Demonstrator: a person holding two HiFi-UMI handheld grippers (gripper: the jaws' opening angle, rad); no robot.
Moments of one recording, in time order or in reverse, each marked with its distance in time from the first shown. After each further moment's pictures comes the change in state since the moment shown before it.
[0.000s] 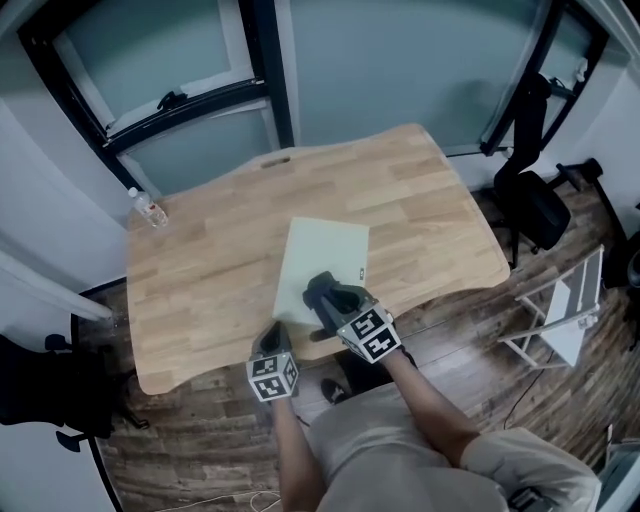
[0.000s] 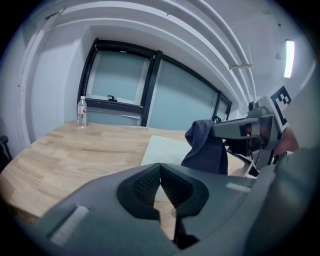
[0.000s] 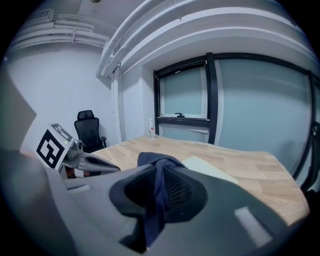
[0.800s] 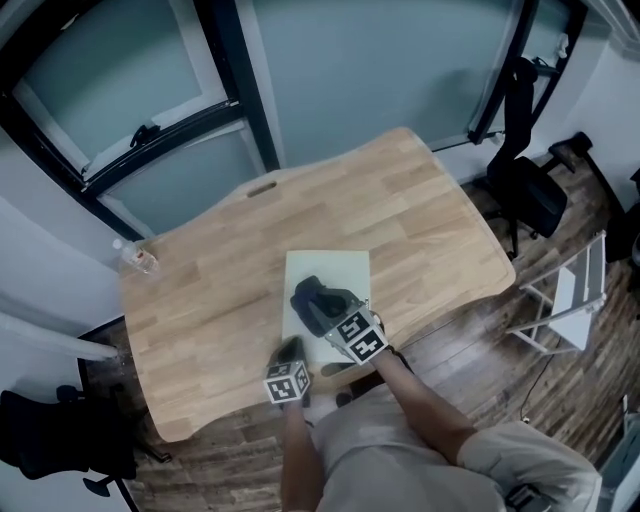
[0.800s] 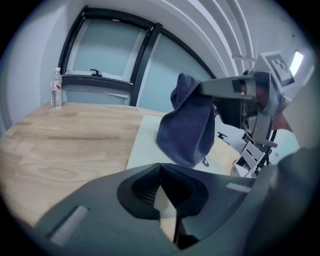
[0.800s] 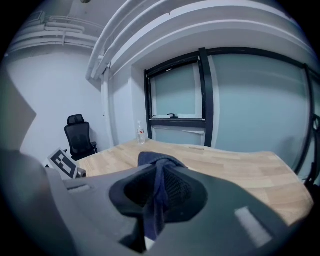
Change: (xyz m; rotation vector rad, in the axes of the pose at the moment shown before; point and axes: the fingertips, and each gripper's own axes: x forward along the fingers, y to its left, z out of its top) left arm 0.113 0.004 -0.020 -0.001 0.200 -0.151; right arm 0.082 -0.062 0.039 0.055 -0.021 -0.033
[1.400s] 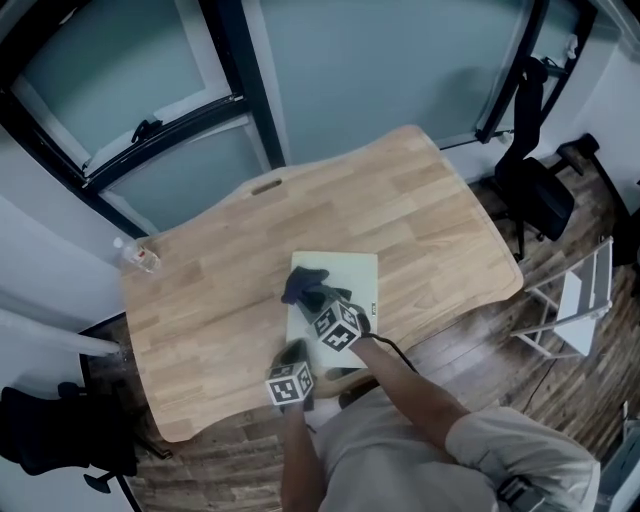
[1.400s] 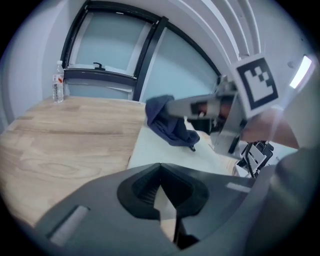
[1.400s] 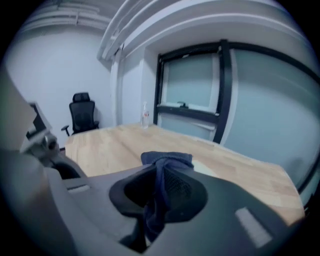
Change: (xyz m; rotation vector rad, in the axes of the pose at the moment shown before) left arm 0.009 0.007 -0.010 -0.047 0.075 0.011; right arm 0.087 0.000 -0.043 -0.180 0.130 0.028
